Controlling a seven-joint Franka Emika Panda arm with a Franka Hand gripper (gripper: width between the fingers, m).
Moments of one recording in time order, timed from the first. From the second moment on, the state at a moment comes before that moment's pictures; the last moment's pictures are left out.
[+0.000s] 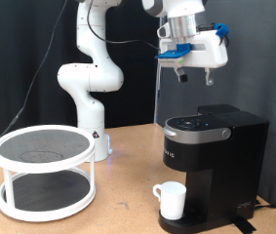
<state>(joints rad) -0.35 -0.13 0.49 -1.96 0.27 1.96 2.26</state>
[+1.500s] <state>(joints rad) -0.35 -0.08 0.51 -2.03 0.13 1.99 2.27</state>
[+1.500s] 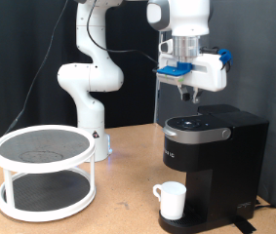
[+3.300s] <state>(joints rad) -0.35 0.02 0.53 -2.03 0.07 1.93 2.33</state>
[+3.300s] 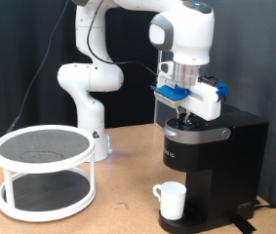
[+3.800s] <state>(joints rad) -0.35 0.01 0.53 -2.06 0.13 2.07 2.29</state>
